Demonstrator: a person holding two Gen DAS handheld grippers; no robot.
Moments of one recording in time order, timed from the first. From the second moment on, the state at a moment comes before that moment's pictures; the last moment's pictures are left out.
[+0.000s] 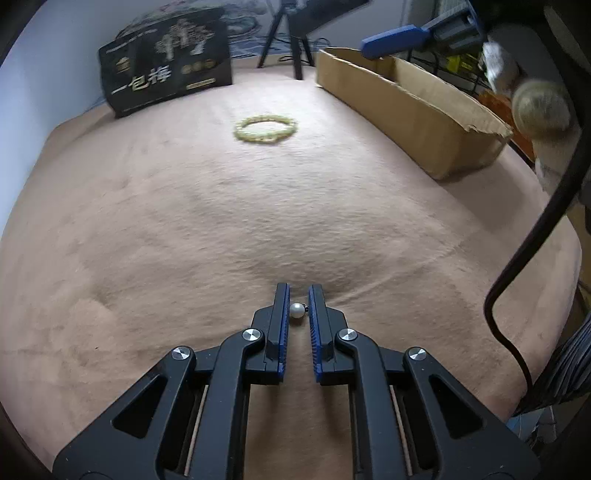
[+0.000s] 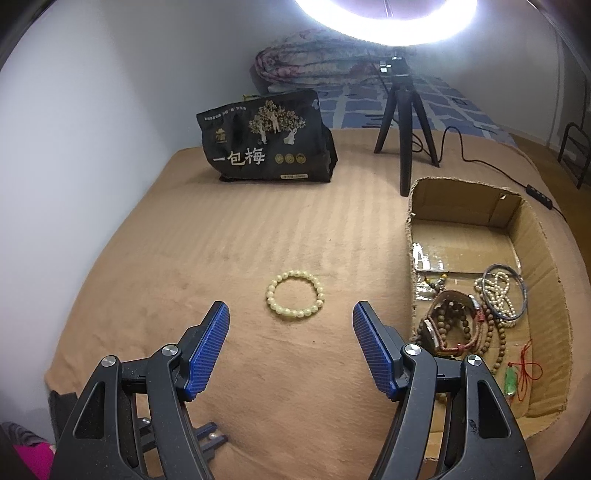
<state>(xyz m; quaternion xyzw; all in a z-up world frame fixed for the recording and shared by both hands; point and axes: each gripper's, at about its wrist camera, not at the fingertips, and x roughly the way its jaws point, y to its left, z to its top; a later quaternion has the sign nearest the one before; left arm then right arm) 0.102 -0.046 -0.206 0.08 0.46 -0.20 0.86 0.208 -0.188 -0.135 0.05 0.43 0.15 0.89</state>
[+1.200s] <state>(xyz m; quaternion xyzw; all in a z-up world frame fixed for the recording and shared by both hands) 0.123 0.013 -0.188 0.03 0.47 -0.13 0.87 0.257 -0.135 -0.226 -0.01 0.50 0.11 0.86</state>
